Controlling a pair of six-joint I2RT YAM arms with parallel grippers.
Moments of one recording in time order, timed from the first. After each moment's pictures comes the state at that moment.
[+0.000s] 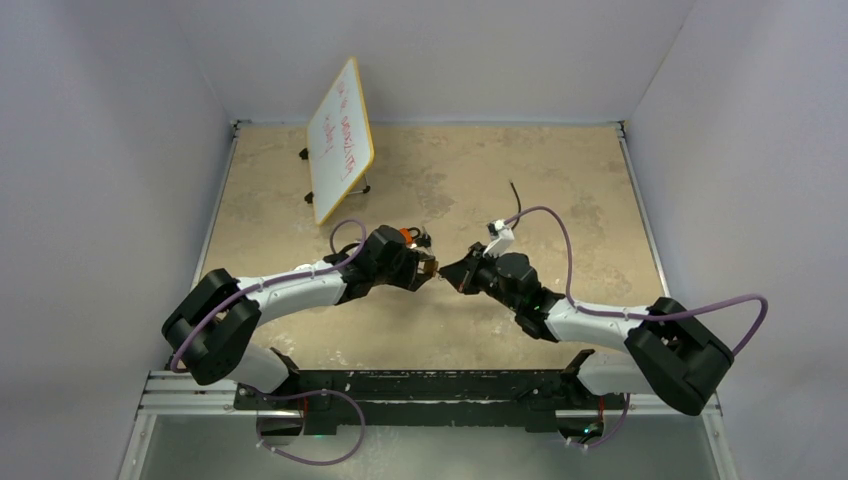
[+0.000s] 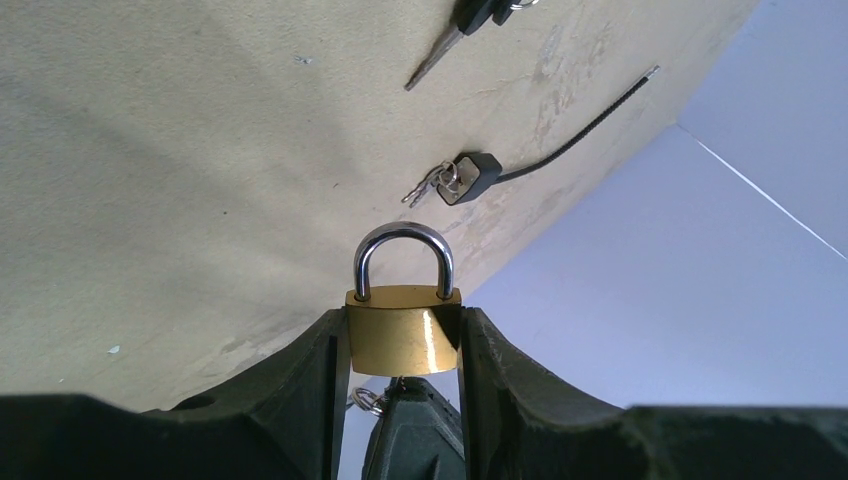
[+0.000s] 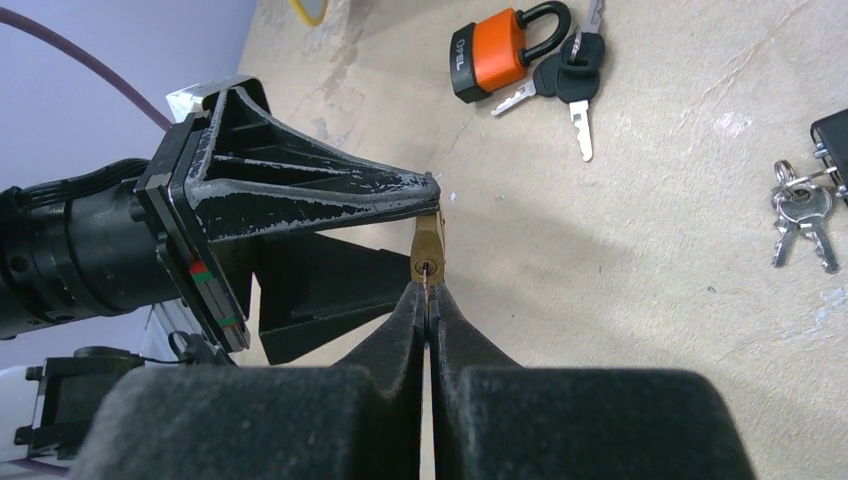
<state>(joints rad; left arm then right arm) -0.79 1.46 0.73 -0.07 -0.05 -2.03 0.78 1.27 0.35 0.61 -0.01 0.81</state>
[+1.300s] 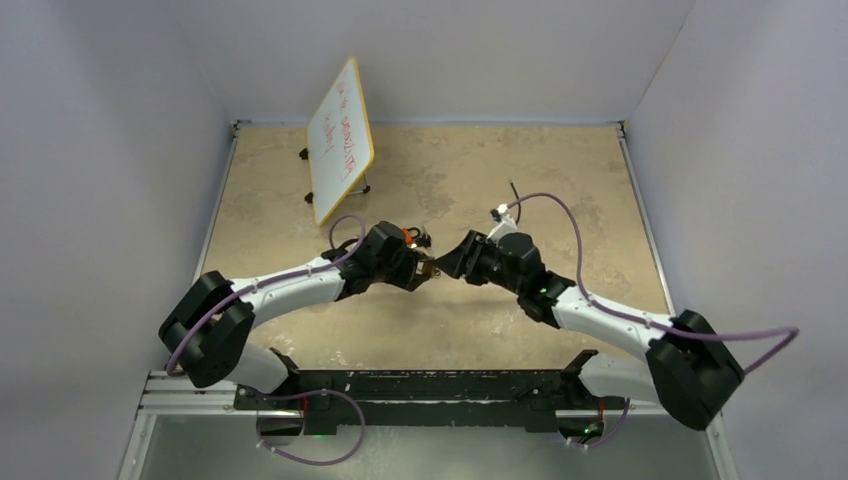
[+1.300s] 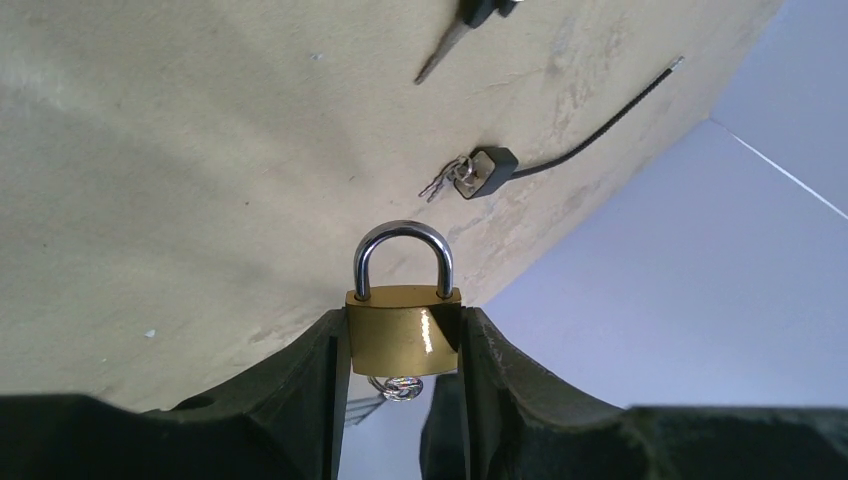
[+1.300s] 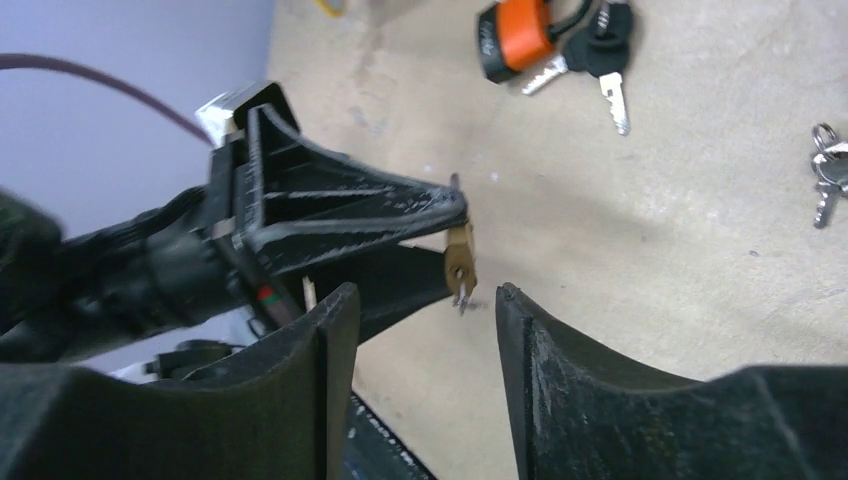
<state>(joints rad) -0.78 1.45 0.77 -0.16 -0.02 -1.98 0.71 1.23 0.52 0.28 -0.12 0.93</state>
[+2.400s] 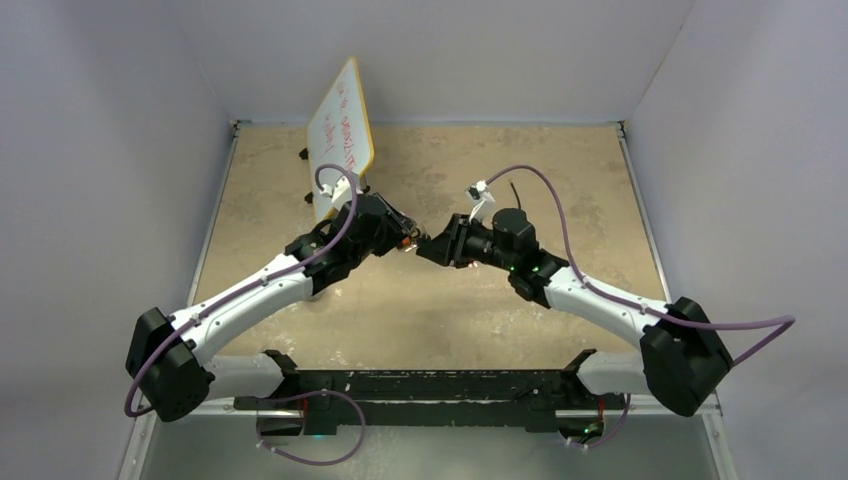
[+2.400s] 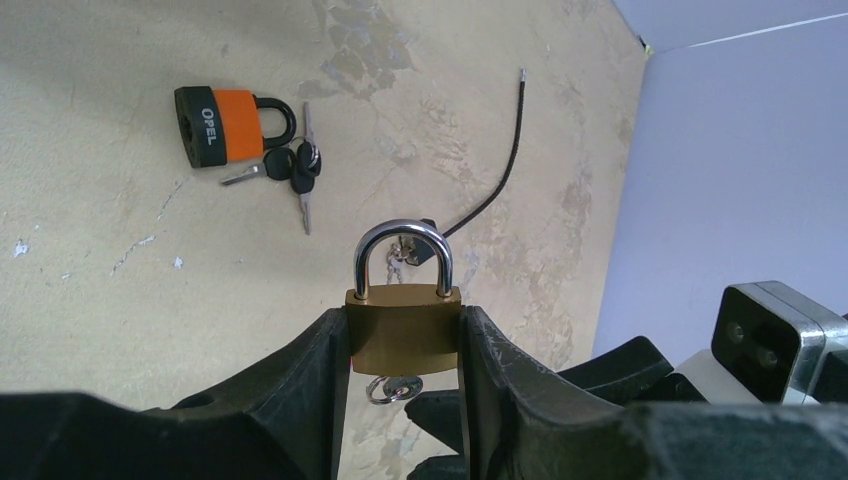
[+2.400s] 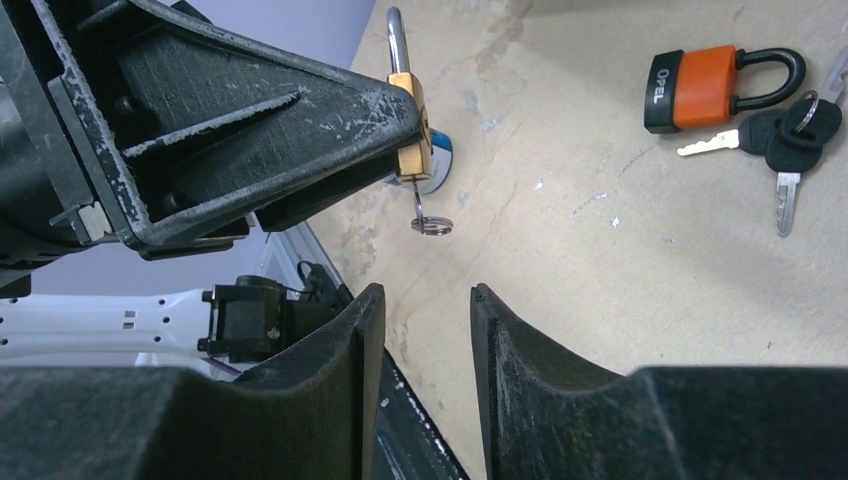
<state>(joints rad) -0.76 1.23 0.96 -0.32 -0.33 -1.20 0.69 1.27 0.69 0.29 -0.37 0.80</state>
